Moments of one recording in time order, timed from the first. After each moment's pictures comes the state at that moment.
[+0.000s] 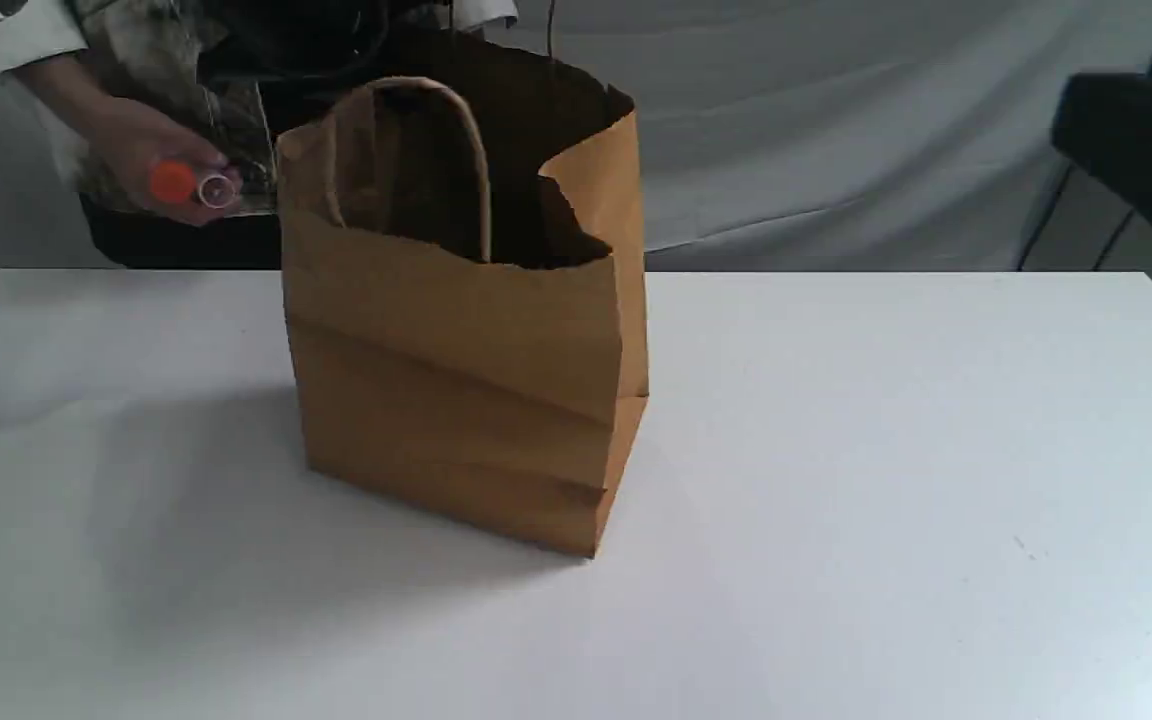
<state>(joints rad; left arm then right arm) -0.17 2.36 -2.55 -0.37 1.23 -0.16 0.50 0.81 -0.72 -0.38 0.07 0.37</state>
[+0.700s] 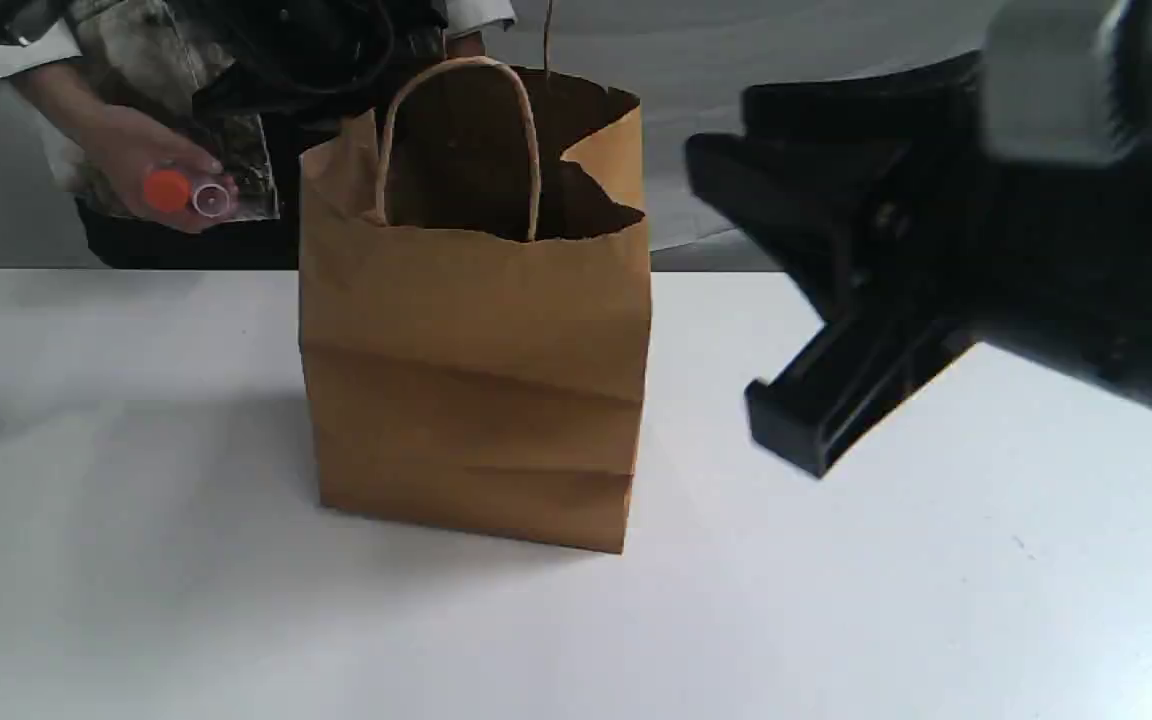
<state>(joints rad) -0.17 2.40 -2.55 -0.34 1.23 -0.26 0.64 1.14 -0.75 -0.52 -0.25 0.09</state>
